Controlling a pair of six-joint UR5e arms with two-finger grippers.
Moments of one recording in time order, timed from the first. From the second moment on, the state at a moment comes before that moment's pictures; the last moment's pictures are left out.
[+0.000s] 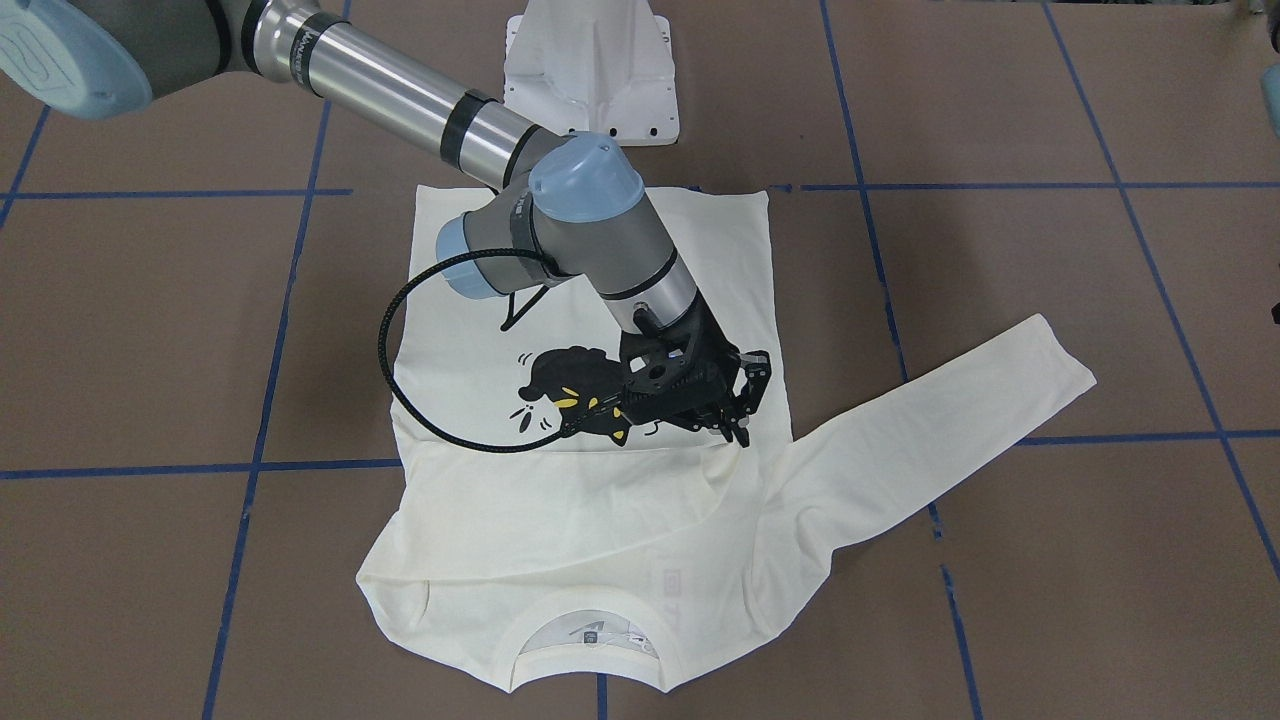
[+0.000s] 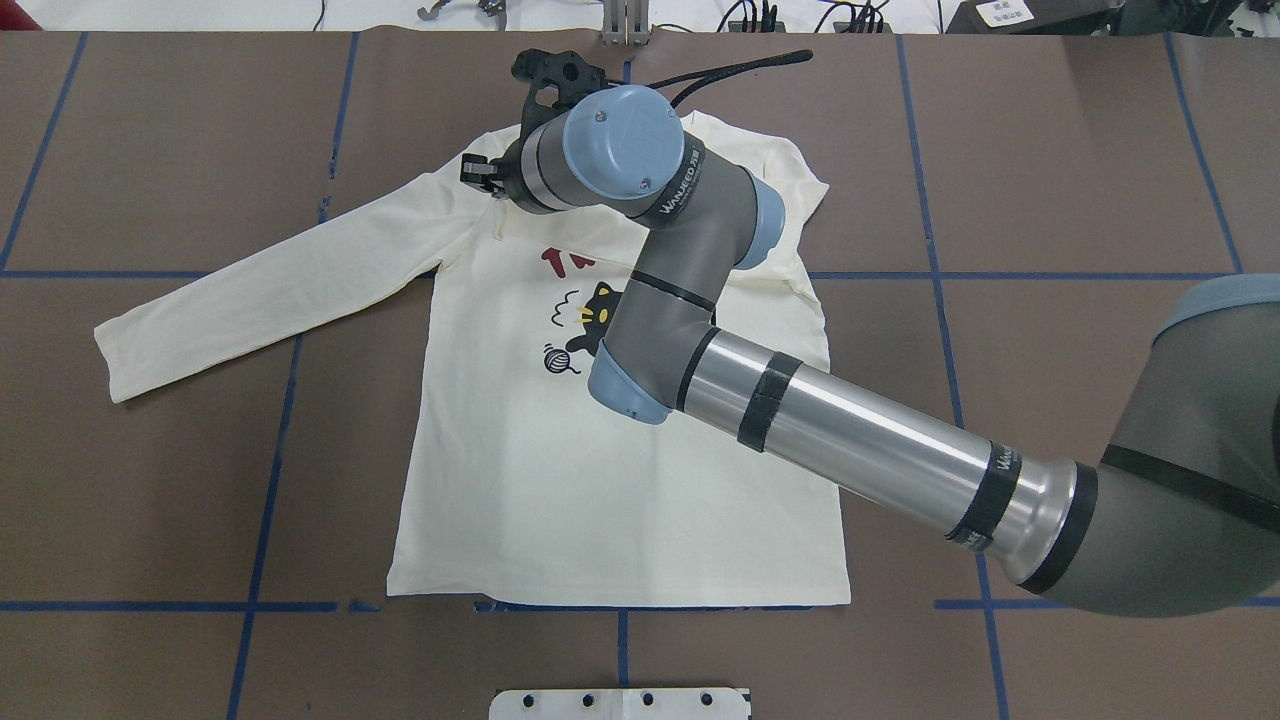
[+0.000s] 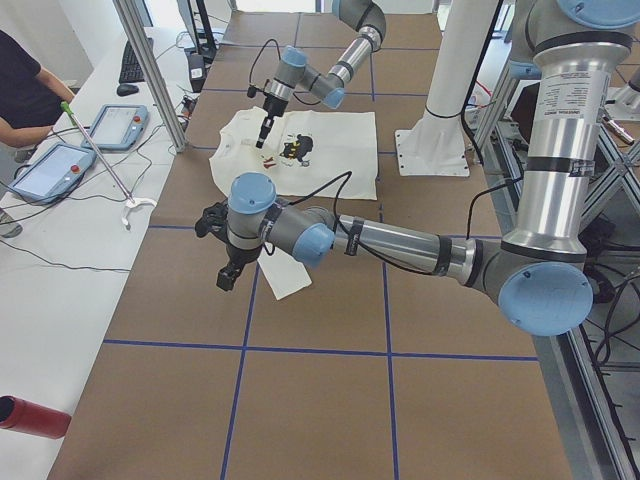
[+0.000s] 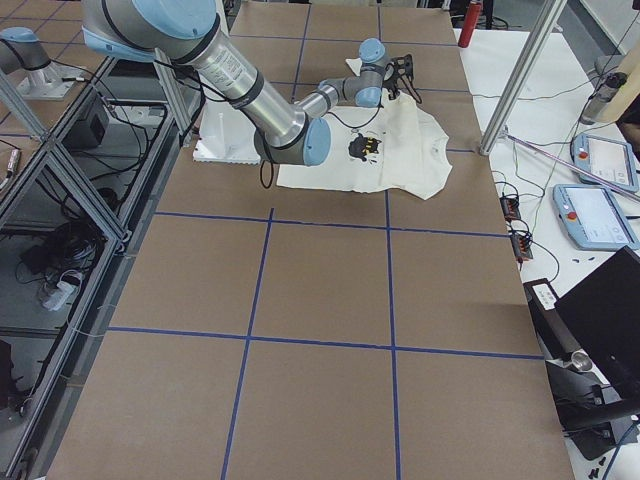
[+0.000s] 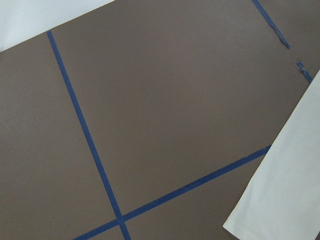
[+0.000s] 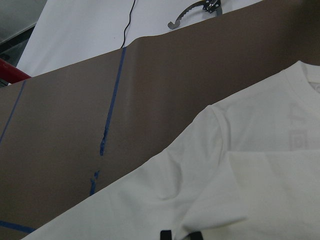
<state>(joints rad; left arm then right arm) -1.45 -1.65 -1.68 -1.90 -2.30 0.00 0.59 -0.46 0.98 -0.72 1.69 1.31</state>
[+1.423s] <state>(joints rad) -1.12 -1.55 -1.70 -2.27 -2.07 -0.85 0.81 -0.83 1.50 -1.42 1.99 1.12</state>
